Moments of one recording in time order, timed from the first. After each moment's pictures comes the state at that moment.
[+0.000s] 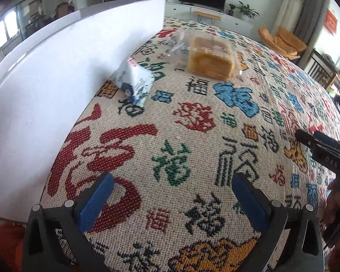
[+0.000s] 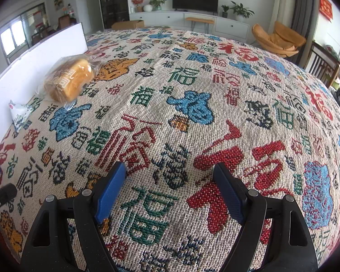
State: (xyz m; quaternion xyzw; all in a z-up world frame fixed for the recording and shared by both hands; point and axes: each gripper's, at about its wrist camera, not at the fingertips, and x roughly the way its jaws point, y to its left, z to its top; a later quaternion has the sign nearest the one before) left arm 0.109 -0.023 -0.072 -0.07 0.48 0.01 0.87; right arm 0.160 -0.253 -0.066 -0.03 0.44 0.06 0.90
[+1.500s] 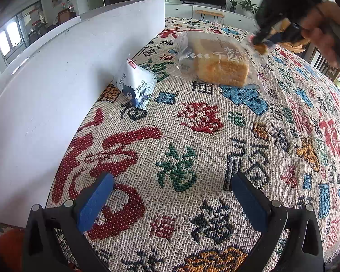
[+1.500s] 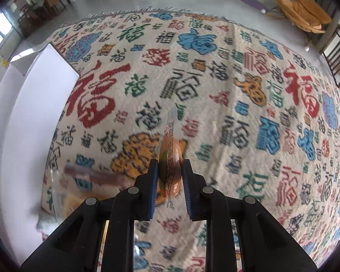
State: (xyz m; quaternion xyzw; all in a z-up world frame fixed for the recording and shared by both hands) left arm 0.120 -0.035 -0.080 -0.03 0.48 0.03 0.87; right arm 0.367 -0.164 -0.029 -0.01 0.61 0.07 0.79
